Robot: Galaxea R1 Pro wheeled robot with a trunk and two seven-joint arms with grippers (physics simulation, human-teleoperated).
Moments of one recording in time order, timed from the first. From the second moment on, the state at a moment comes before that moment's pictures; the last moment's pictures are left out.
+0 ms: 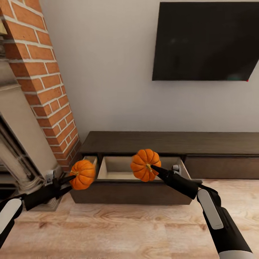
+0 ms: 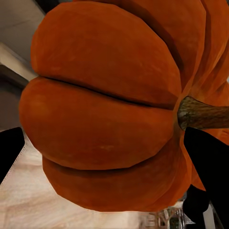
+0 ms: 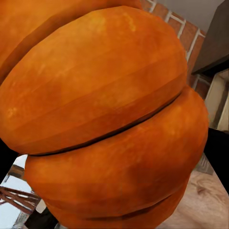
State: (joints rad) left arm -0.39 0.42 0.12 -1.12 1.21 0.98 -0.52; right arm -0.44 -0.09 -0.08 -1.33 -0.82 0.87 0.75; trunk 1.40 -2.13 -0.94
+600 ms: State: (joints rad) left arm -0.39 0.42 0.12 -1.12 1.22 0.99 -0.52; right arm -0.43 -0.09 -0.08 -1.33 -0.83 0.87 0.75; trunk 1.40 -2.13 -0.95
